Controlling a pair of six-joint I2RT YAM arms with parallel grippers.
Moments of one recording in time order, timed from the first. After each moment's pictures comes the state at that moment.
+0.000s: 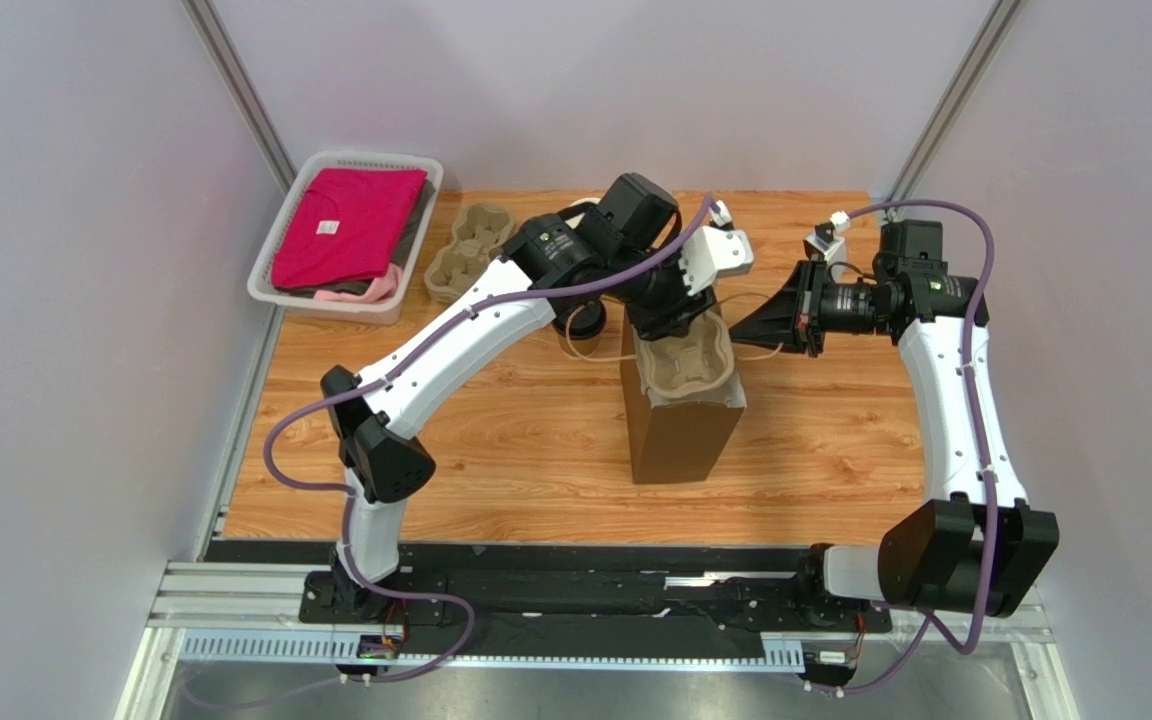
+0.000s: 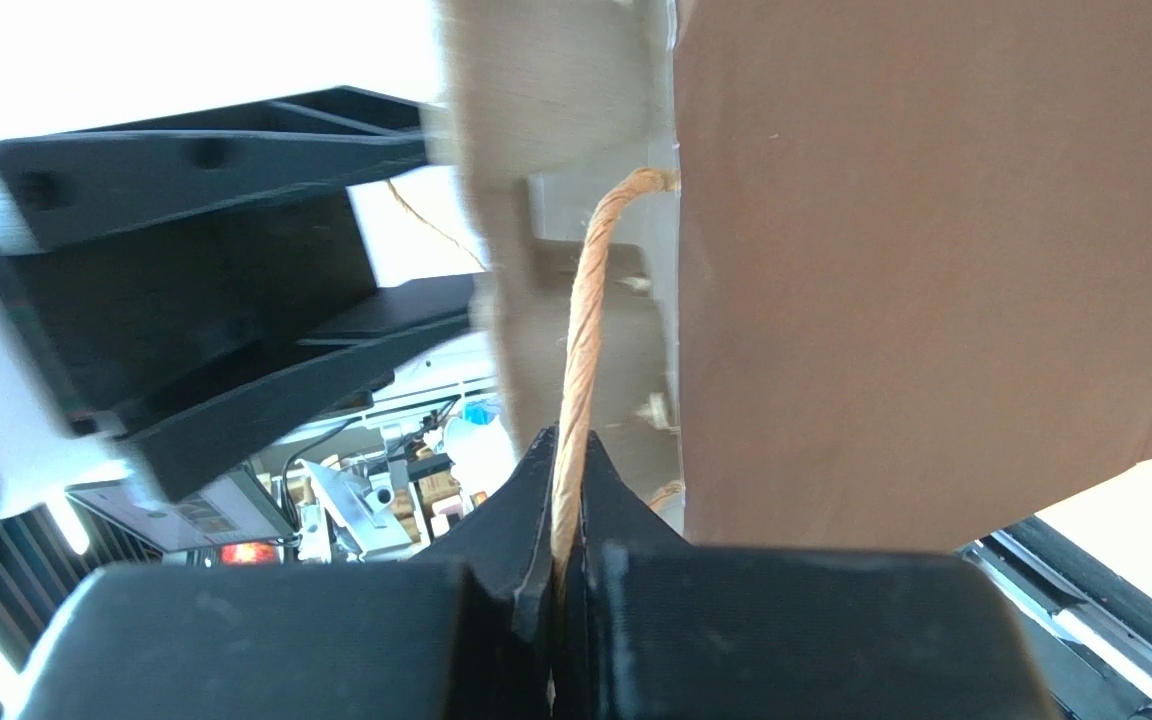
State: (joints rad) left arm -0.91 1.96 2.26 -1.02 0.28 0.40; right arm -0.11 1.33 1.35 -1.05 -1.15 0.44
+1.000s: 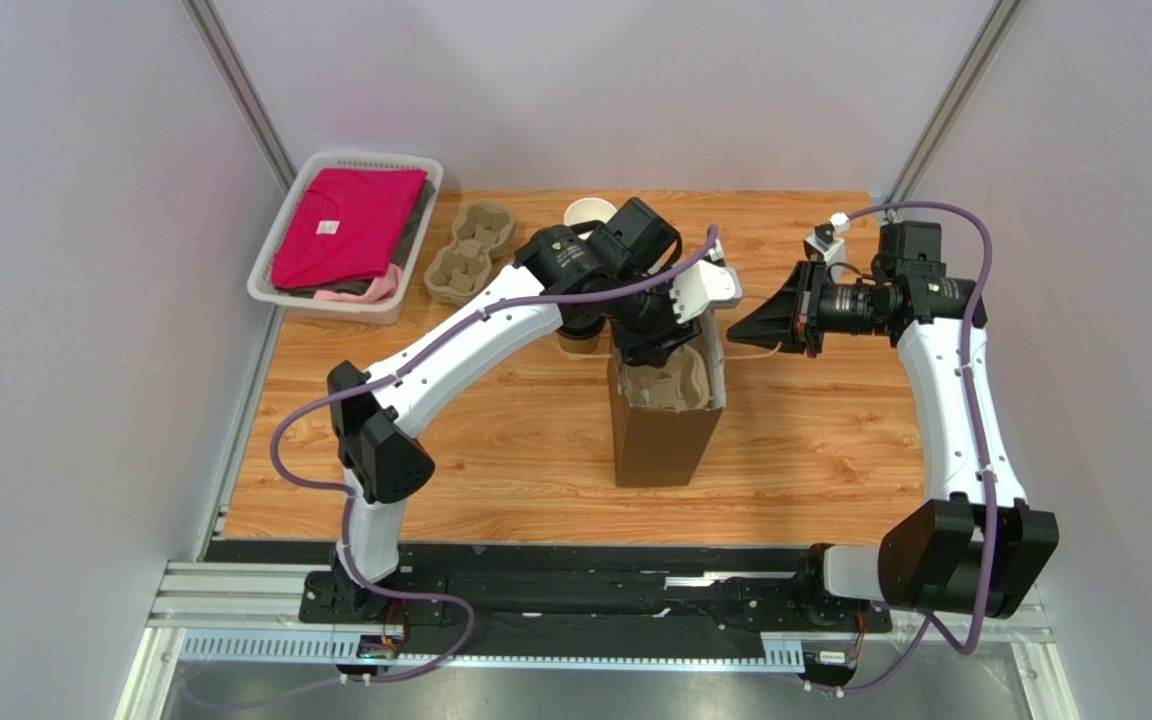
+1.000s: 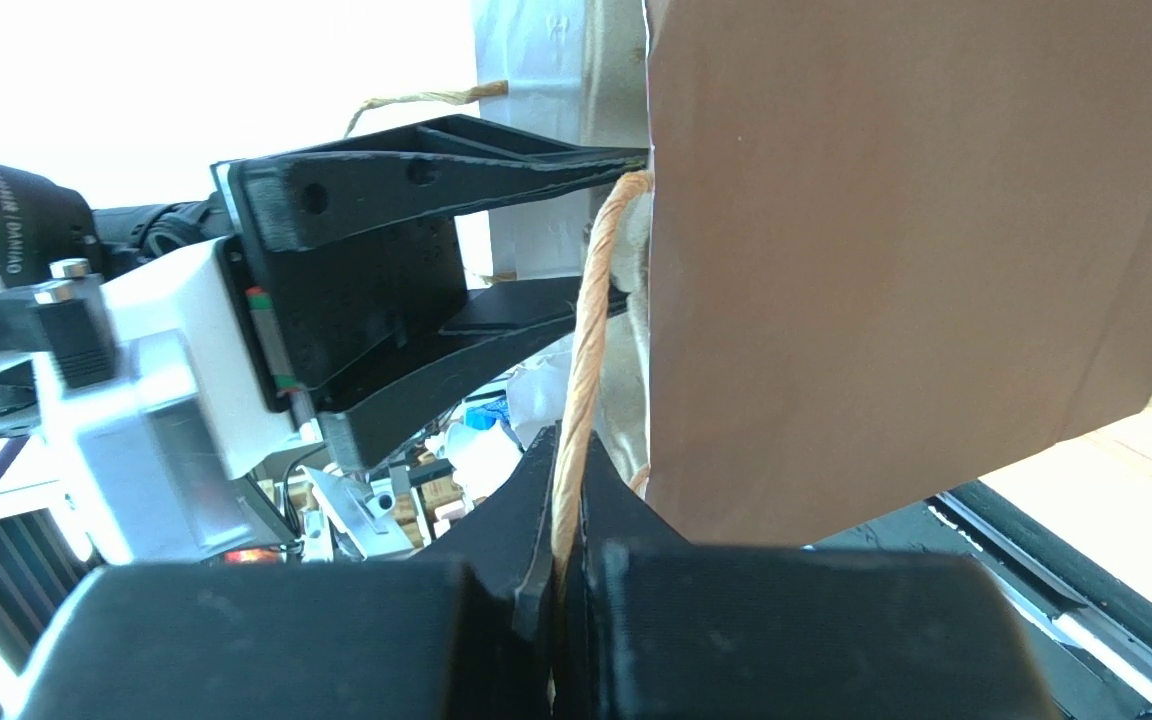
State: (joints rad) left arm -0.91 1.96 2.15 -1.10 0.28 0.43; right arm -0.11 1.32 1.34 -1.02 -1.14 0.46
